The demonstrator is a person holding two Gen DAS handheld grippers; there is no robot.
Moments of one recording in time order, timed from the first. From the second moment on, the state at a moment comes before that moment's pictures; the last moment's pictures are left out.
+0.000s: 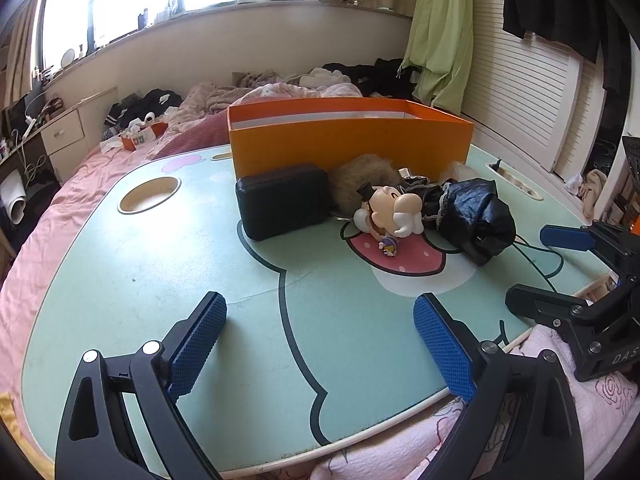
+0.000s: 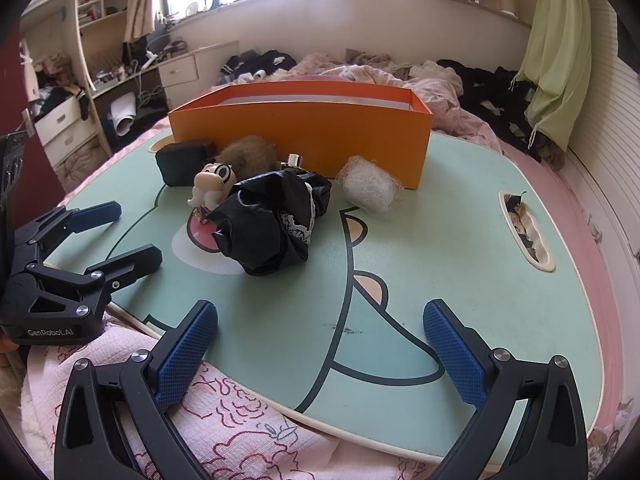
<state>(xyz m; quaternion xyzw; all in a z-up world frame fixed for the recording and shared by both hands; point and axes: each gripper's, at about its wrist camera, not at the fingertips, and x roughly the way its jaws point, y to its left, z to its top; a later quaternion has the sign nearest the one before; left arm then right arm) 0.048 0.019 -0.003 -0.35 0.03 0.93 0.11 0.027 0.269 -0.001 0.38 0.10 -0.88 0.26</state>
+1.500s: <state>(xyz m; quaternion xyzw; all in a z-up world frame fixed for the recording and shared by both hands) 0.050 0.023 -0.002 -0.35 0.03 0.93 0.12 -0.006 0.238 0.032 0.35 0.04 -0.88 0.33</state>
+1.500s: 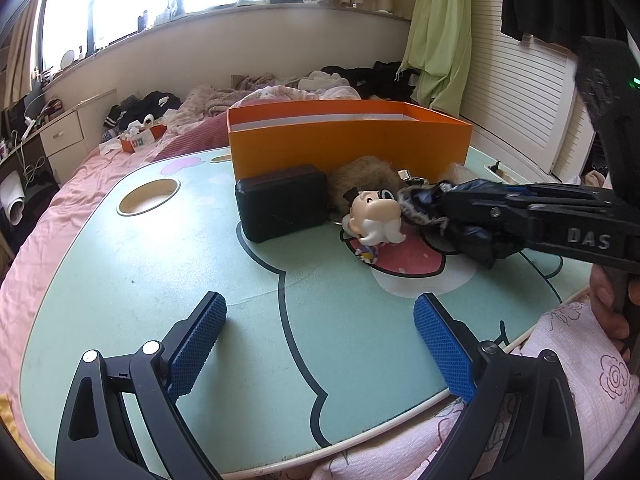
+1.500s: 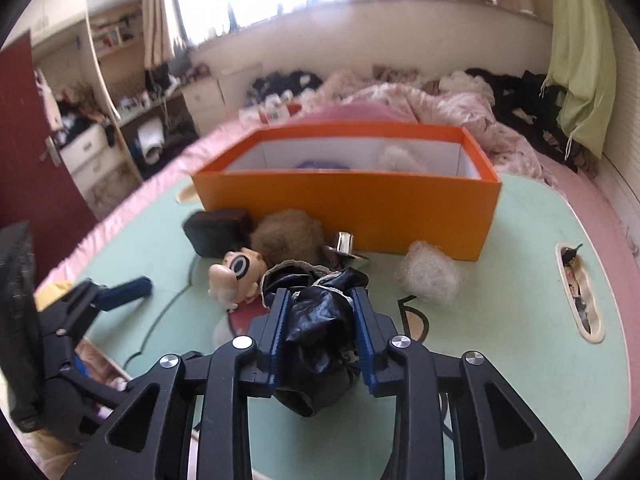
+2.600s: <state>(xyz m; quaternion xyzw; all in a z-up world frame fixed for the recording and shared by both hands) -0.050 0.004 0.018 -0.42 -0.07 0.90 0.08 0.019 0.275 0.041 0.29 -0.04 -0.90 0.32</state>
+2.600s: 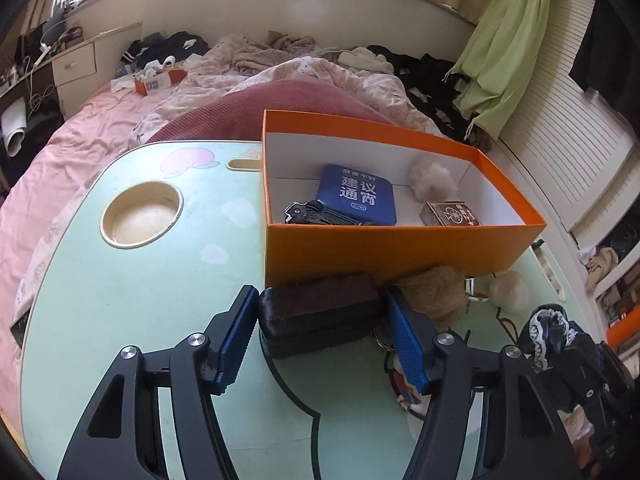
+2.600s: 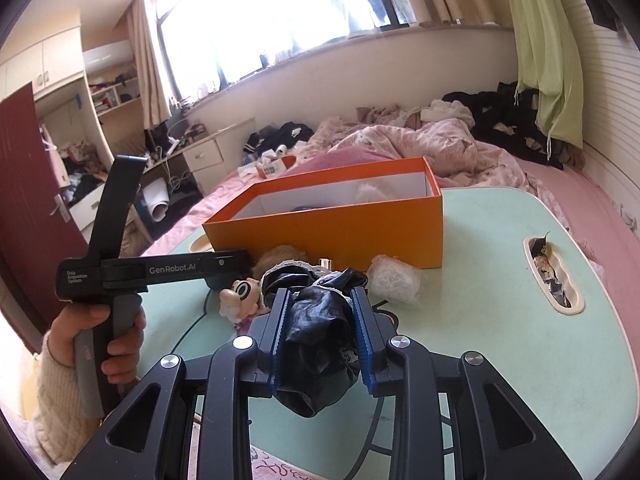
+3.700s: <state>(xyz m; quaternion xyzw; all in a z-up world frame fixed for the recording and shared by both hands) -0.064 -0.010 0.086 -0.34 -0.13 0.92 0.15 -0.071 0.255 0.089 0.27 -0.08 -0.92 0.28</state>
